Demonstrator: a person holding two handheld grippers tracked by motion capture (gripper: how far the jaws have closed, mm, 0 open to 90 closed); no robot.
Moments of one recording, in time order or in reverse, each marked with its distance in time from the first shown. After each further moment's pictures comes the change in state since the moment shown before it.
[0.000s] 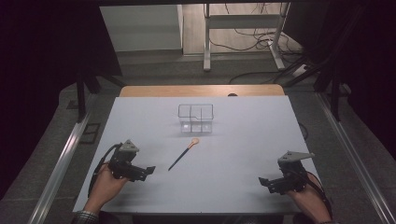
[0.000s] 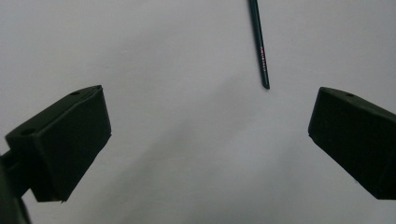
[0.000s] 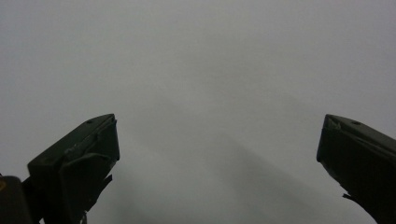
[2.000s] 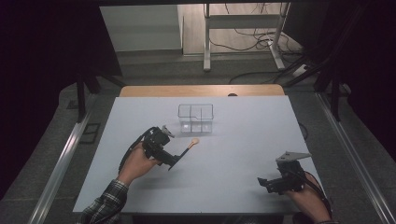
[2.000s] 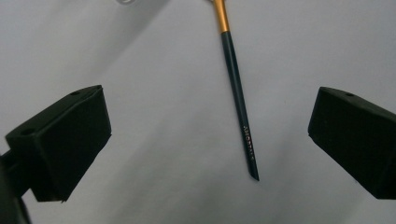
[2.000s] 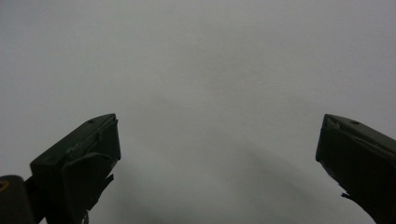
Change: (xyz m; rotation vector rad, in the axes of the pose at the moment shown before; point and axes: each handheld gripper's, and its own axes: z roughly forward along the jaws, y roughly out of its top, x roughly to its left) left arm -0.027 0.088 0.059 0.185 0.003 0.155; right arm 0.000 -0.001 0.007 0.033 -0.013 0.018
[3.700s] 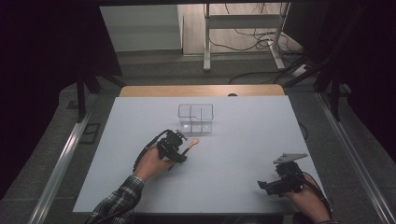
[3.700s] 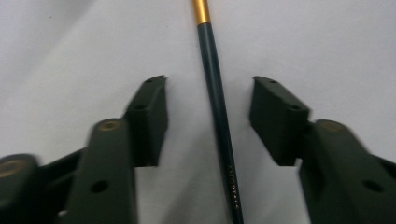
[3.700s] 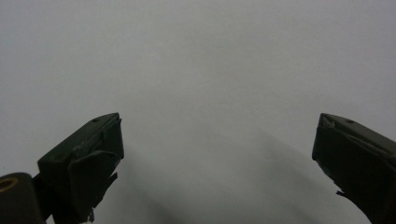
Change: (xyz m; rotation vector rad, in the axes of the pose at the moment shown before) left arm -0.009 0.019 0.045 0.133 -0.057 -0.015; right arm 0.001 -0.003 0.006 0.071 0.009 -0.018
